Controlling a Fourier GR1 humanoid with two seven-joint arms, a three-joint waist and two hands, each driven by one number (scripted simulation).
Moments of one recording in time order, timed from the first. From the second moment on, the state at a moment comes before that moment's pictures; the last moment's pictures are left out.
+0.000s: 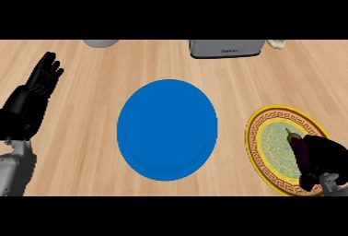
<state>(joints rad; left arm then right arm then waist) -0.24 0.37 0.06 -1.57 0.11 0.01 0.10 -0.07 -0.62 0.35 -1.50 0.76 0.24 0.87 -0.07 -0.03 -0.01</state>
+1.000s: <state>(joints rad) -0.18 0.39 0.09 -1.61 0.12 0.01 0.10 0.29 -0.27 0.56 -2.29 1.37 -0.06 1.11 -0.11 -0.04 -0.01</state>
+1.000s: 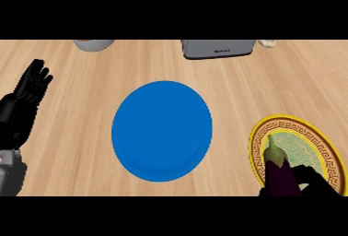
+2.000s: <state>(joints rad) -0.27 0.35 0.02 -1.64 0.11 -0.01 0.12 0.14 -0.13 0.87 -2.31 1.66 -0.06 1.19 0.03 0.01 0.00</state>
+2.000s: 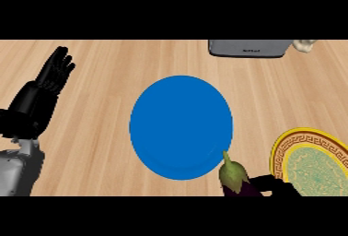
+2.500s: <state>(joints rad) -0.30 0.34 0.02 -1.62 0.11 -0.03 0.12 -0.11 -0.02 0.62 -1.98 1.52 -0.09 1.20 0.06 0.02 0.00</state>
